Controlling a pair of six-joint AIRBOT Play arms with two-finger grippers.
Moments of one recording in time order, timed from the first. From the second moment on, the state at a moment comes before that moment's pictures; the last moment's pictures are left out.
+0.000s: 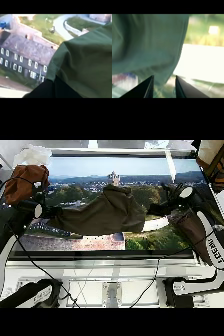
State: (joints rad) left arm -0.10 -1.13 0.94 1.82 -0.90 -1.88; right arm -0.08 -1.52 1.18 -1.02 1.20 1.26
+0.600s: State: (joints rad) left arm -0.10 -1.13 0.94 1.81 -0.94 -1.80; right arm -0.09 -1.52 0.94 -0.87 1.11 1.29
